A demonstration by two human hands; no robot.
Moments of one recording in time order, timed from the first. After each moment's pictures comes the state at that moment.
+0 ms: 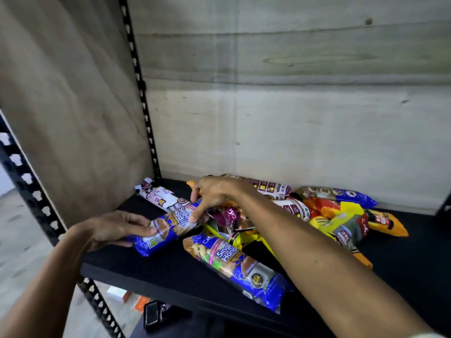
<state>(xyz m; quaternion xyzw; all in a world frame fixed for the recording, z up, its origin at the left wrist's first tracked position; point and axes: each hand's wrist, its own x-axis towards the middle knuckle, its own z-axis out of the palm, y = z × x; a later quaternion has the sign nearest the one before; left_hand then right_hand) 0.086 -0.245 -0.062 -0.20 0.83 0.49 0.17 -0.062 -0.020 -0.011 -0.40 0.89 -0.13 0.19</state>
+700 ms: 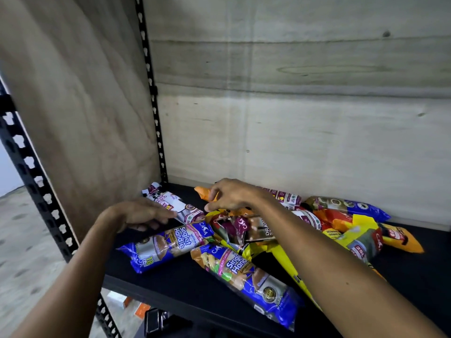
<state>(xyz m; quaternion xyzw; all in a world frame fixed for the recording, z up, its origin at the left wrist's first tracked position) 0.039 -0.234 -0.043 -0.23 0.87 0.42 0.11 -0.070 -0.012 -0.011 -0.36 0.91 -0.18 0.15</state>
